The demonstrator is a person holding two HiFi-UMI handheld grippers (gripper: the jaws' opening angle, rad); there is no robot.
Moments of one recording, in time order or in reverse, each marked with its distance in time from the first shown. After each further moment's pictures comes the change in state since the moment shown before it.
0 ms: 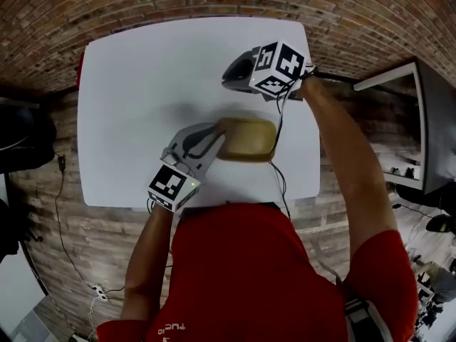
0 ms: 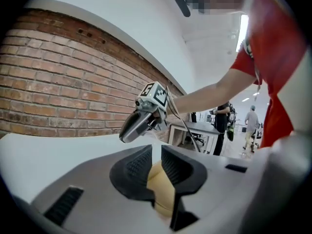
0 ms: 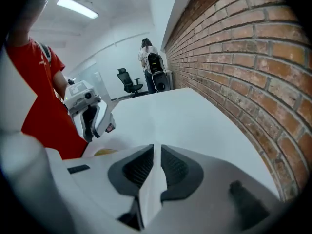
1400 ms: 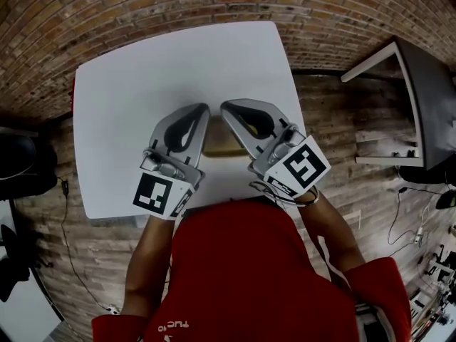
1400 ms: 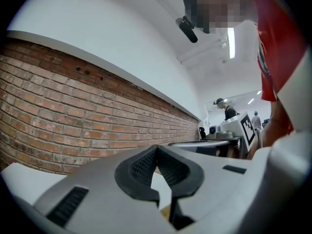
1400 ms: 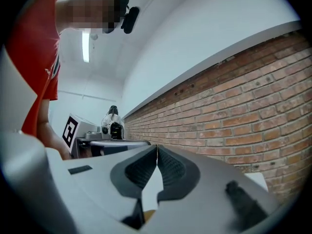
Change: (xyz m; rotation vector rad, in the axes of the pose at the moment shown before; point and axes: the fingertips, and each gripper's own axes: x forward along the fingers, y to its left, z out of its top) left arm -0.016 -0.024 0.120 0.078 -0.274 0.106; right arm -0.136 0.133 0.052 0.130 -0.895 -0.653
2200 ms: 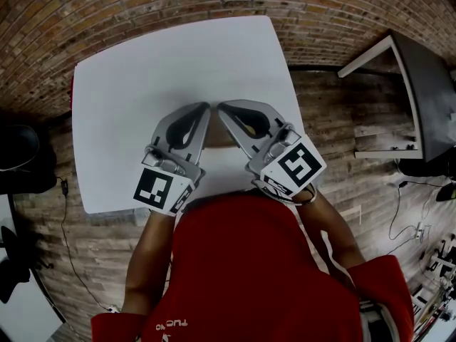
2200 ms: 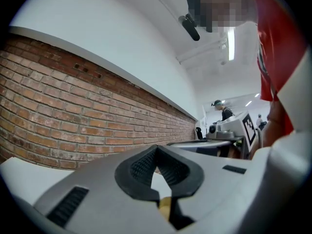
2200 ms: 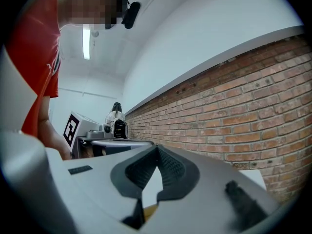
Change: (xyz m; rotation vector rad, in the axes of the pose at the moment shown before) left arm -0.014 -0.025 -0.010 -0.018 0.012 -0.031; right arm -0.018 0.026 -0.008 -0.016 0.023 -0.006
